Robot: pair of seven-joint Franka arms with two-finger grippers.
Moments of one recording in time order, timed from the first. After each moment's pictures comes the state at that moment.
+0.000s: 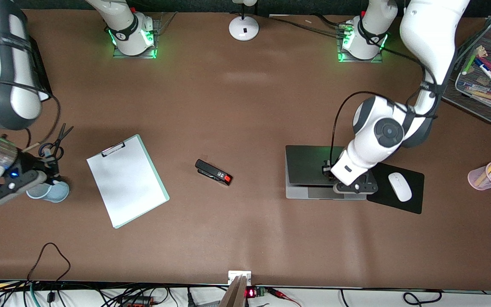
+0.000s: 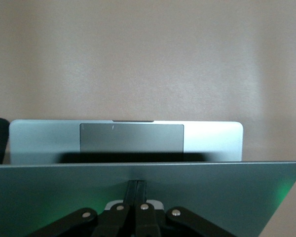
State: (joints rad) left arm -0.10 0.55 -0.22 -1.75 0.05 2.38 -0.35; right arm -0.04 0.41 -0.05 -1.51 0.10 2.01 -0.74
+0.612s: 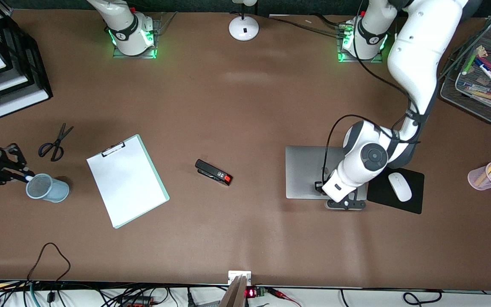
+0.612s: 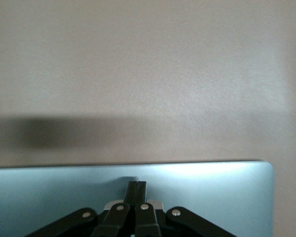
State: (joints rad) left arm -0.11 0.78 -0.22 -1.60 0.09 2.49 -0.35; right arm -0.21 0.39 -0.05 -1.51 0.40 1.97 -1.37
